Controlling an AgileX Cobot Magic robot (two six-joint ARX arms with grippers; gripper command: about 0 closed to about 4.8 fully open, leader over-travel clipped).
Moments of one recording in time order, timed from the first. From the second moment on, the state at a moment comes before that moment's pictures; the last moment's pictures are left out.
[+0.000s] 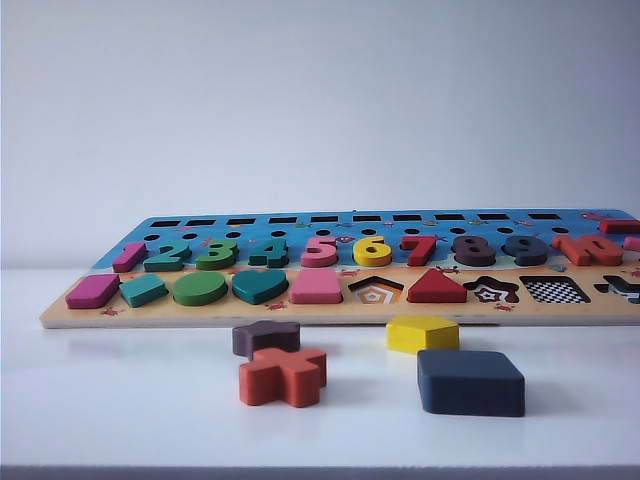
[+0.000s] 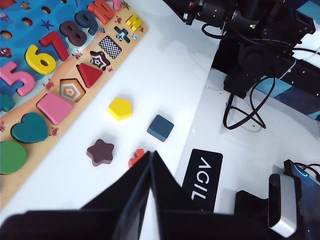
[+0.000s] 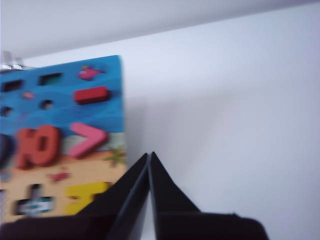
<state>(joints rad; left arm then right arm) -0.45 0.74 0.74 -0.73 0.84 0.21 -0.03 0.01 0.01 -0.19 -0.03 0.16</state>
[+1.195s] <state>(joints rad) -0.43 0.75 0.72 -0.72 0.72 0.21 0.13 0.65 1.15 -1.04 -0.76 -0.17</state>
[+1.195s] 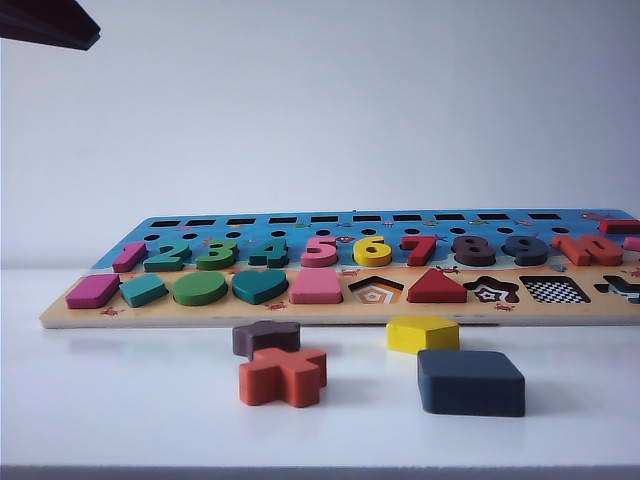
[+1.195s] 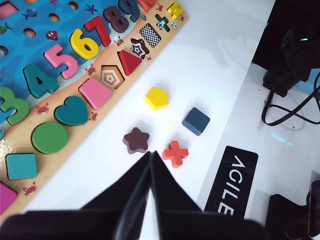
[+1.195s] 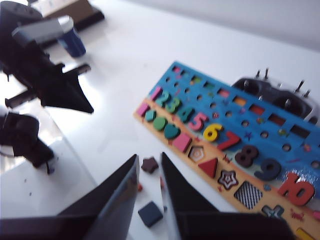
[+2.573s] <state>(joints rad) -0.43 0.75 0.72 -0.66 0.73 0.21 0.98 1.38 1.10 -1.09 -0.19 -0.39</state>
